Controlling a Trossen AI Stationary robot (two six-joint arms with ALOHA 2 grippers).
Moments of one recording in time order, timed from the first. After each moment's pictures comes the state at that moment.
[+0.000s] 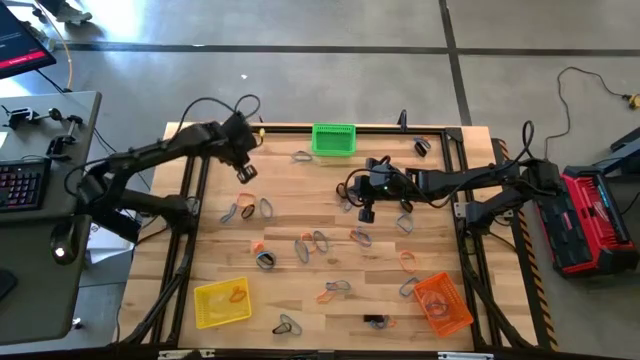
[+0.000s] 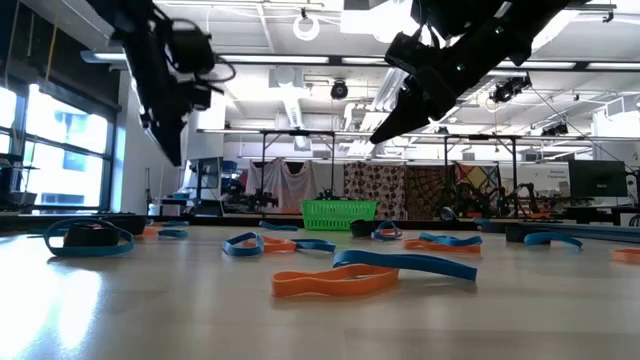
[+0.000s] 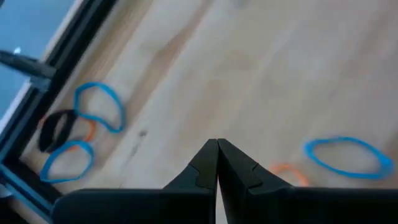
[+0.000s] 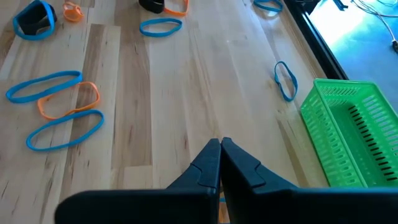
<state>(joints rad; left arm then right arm) 0.71 1.26 0.89 -0.82 -0.10 0.15 -0.11 1.41 0.80 -0.04 0.15 -0.15</state>
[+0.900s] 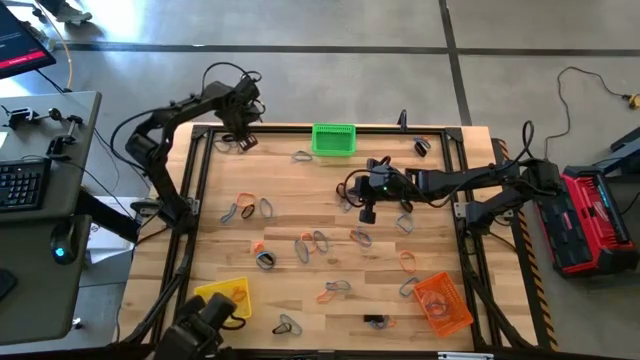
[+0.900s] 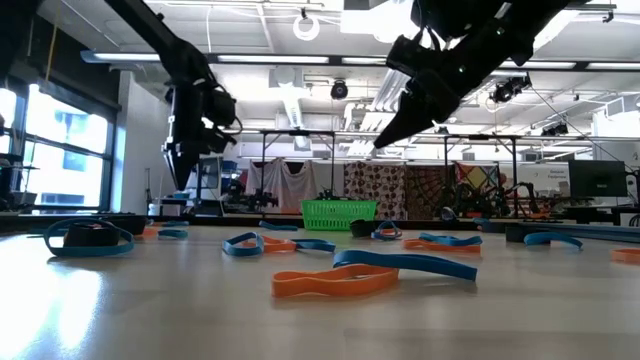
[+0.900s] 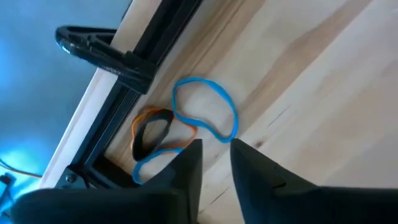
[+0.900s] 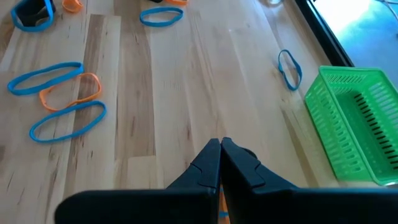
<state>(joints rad) 1.02 1.78 1.32 -1.03 -0.17 0.39 -0.11 1.41 0.80 -0.08 0.15 -0.13</state>
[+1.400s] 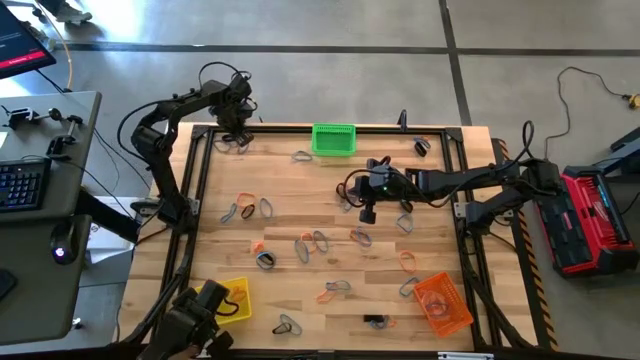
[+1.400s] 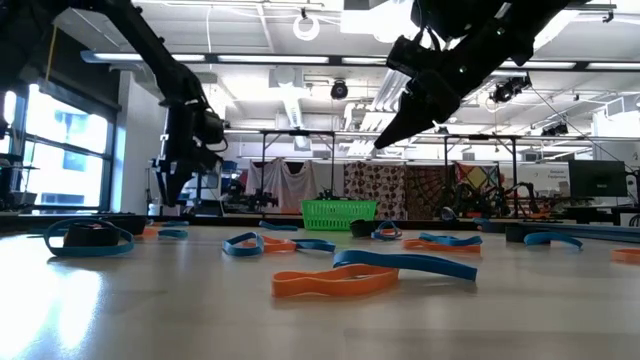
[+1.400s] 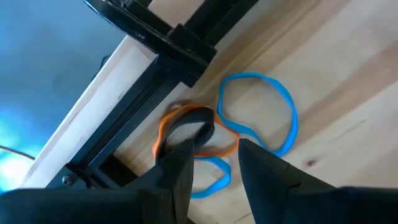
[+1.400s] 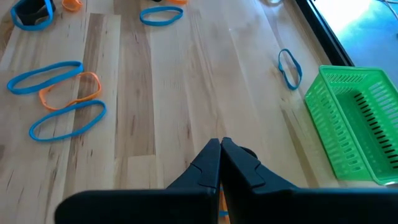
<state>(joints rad) 1.12 1.88 1.32 -0.96 -0.16 0.37 -0.11 1.41 0.80 -0.08 0.15 -0.13</state>
